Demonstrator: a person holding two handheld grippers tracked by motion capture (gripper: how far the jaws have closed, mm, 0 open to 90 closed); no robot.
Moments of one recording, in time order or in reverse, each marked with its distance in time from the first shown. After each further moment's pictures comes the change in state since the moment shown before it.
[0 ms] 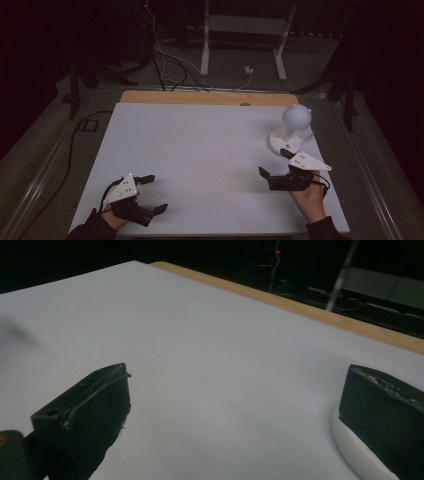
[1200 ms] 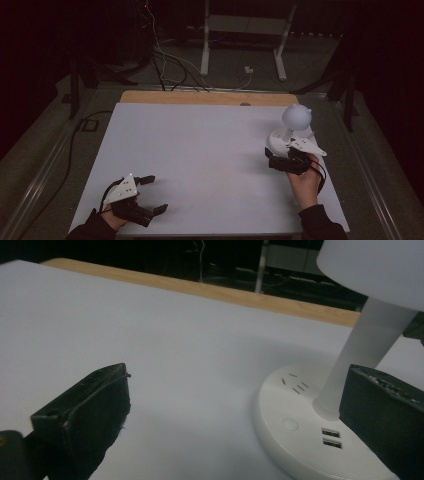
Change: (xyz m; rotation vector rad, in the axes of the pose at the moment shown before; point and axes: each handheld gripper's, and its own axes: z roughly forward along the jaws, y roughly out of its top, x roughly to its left) left arm 0.000 0.000 0.000 0.006 -0.007 -0.003; right arm -0.034 0.001 0.033 0.055 -0.268 0.122
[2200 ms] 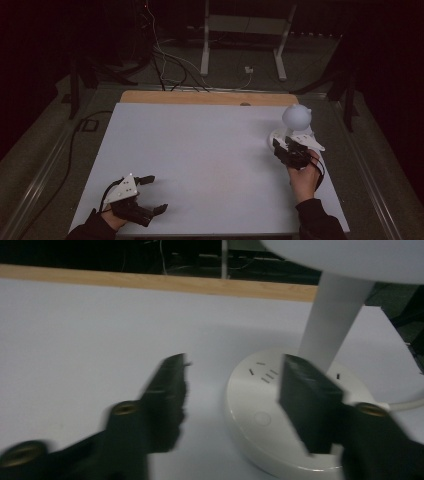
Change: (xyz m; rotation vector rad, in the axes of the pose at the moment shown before) left arm 0.000 0.000 0.000 0.004 0.003 -0.005; right arm -0.007 0.002 0.014 0.036 -0.134 0.114
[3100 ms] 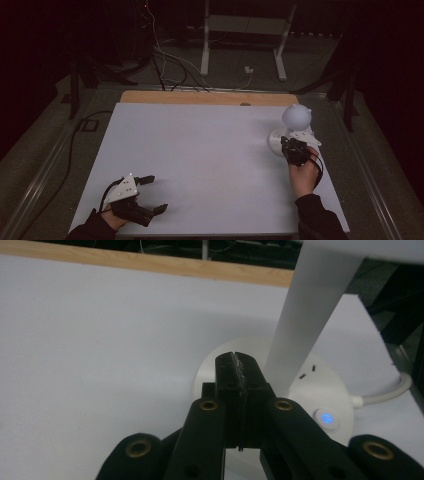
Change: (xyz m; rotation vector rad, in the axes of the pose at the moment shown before) left arm 0.000 0.000 0.000 0.004 0.003 -0.005; right arm -0.007 0.000 0.018 0.084 -0.072 -0.040
